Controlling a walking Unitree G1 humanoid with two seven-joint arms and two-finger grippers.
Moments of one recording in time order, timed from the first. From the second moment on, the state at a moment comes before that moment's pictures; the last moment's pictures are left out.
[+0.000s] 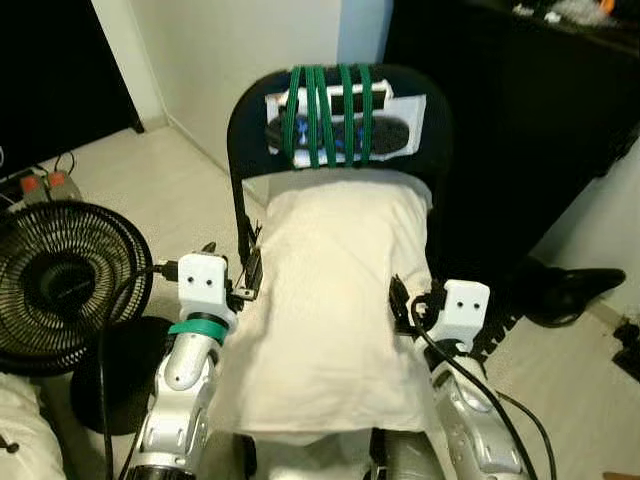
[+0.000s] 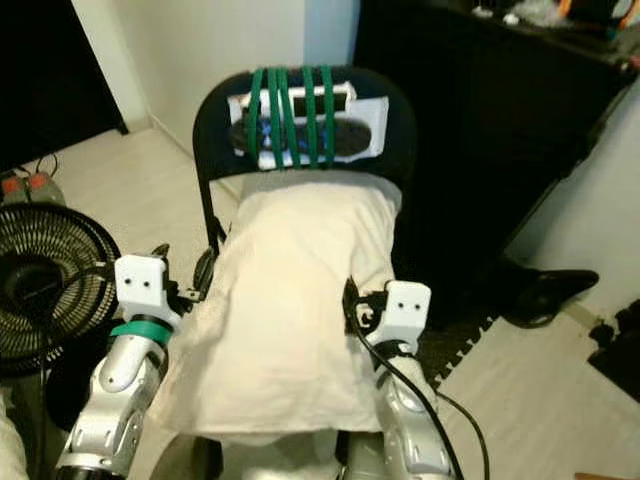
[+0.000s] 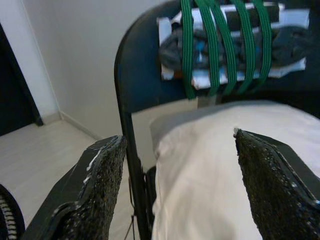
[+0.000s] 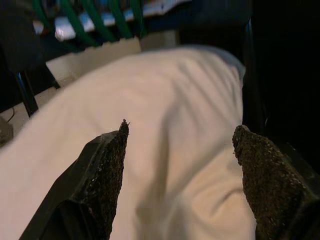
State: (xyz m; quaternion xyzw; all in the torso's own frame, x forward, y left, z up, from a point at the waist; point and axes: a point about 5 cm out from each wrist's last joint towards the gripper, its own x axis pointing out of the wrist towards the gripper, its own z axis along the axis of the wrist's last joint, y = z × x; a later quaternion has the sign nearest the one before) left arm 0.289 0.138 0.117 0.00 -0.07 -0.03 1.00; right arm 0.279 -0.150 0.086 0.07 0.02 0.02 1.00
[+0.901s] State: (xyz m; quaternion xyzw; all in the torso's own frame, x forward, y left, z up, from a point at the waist) left arm 0.288 0.142 0.113 0.00 -0.06 -0.02 1.00; right arm 0.282 -0.145 0.088 0.08 0.02 0.02 1.00
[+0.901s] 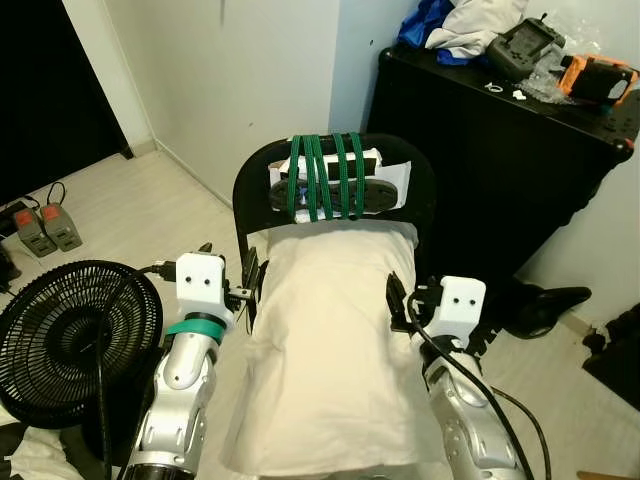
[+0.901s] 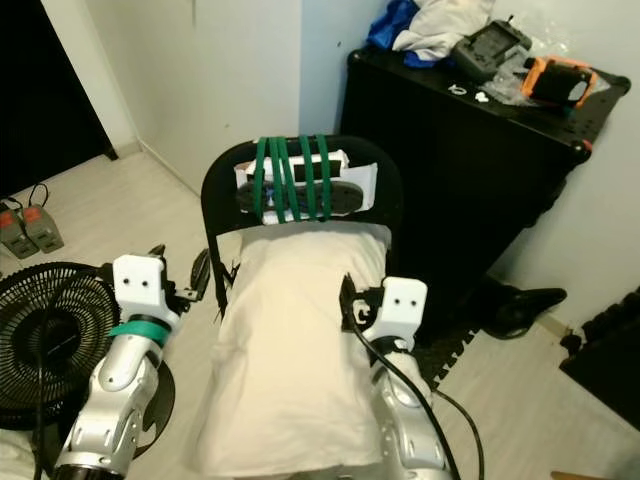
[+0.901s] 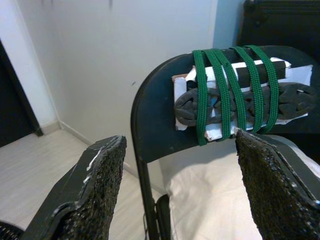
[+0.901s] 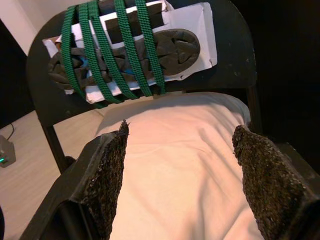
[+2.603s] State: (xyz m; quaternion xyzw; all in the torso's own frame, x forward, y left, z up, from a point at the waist) left arm 0.284 0.130 0.103 -0.03 -0.01 -0.05 1.00; right arm 0.277 -0.149 0.076 0.08 0.05 0.01 1.00
